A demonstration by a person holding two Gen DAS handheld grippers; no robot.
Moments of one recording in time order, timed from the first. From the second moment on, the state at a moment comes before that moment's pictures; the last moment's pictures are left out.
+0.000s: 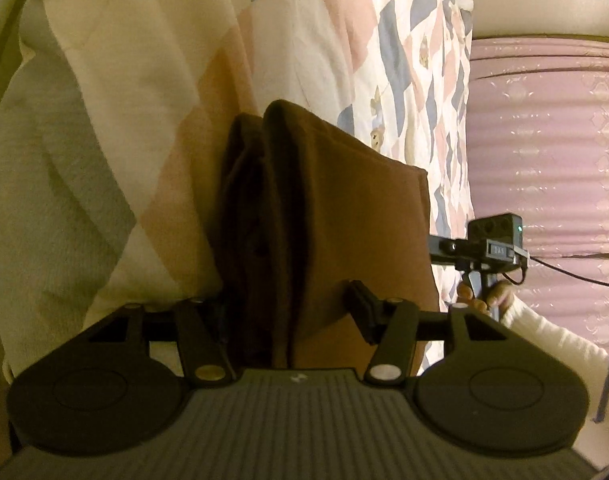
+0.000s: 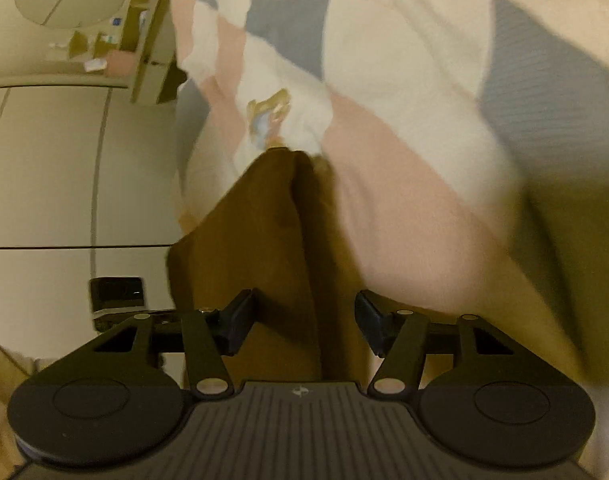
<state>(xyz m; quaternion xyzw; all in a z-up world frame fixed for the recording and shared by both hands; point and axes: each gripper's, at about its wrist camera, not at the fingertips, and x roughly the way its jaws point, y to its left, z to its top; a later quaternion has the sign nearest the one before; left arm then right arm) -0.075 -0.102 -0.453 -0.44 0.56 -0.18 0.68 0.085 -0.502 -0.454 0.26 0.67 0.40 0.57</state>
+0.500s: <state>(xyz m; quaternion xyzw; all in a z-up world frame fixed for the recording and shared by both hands) -0.009 -0.141 -0.373 -0.24 0.60 -0.29 0.70 -0.048 -0.532 -0.364 0.38 0.54 0.25 0.70</state>
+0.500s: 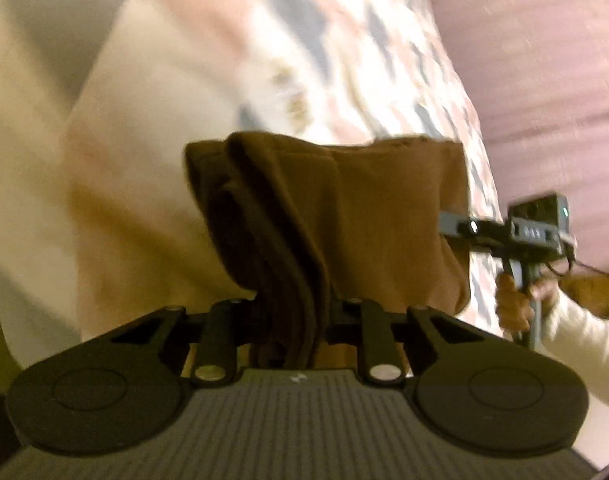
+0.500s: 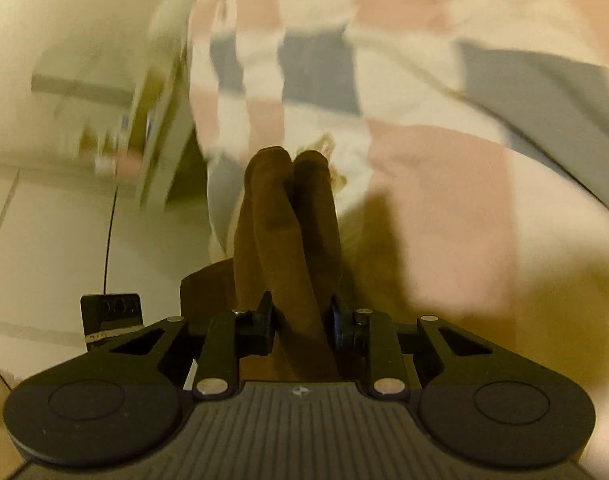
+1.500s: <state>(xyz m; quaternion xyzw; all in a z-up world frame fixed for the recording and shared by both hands) -0.366 -0.594 -0.172 0.15 0.42 -0.81 0.38 -0.744 -0.500 -0.183 0.61 -0.12 -0.43 0.66</state>
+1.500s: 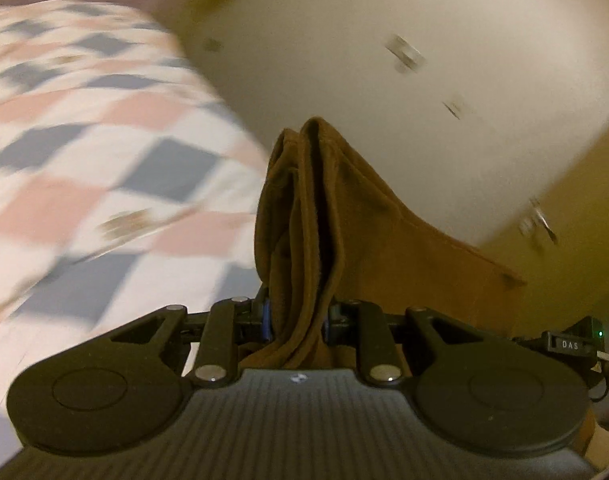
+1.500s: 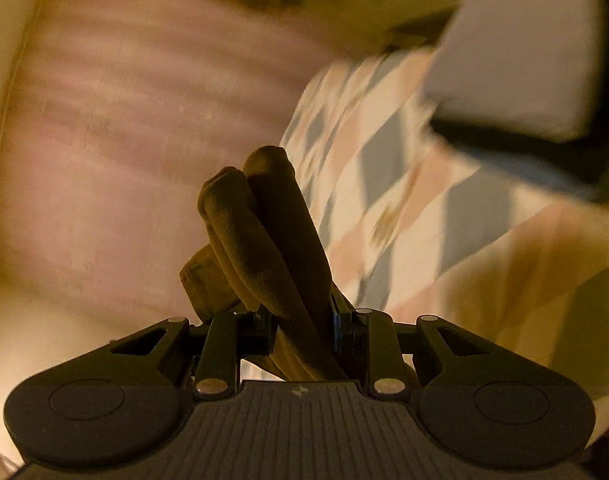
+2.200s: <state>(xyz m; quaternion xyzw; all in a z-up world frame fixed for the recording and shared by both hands) -0.696 -0.823 -0.201 0.38 0.33 -0.84 0.19 -0.908 -0.561 -0.275 0.69 -0.34 -0.52 0.37</state>
